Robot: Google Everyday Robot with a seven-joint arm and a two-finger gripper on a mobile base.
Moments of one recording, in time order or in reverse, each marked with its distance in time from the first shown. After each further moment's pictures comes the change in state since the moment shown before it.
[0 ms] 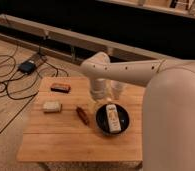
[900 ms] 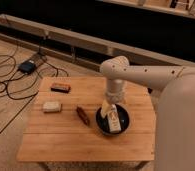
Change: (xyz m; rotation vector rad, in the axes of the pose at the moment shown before) arm 0.079 -0.047 0.028 -0.146 0.123 0.223
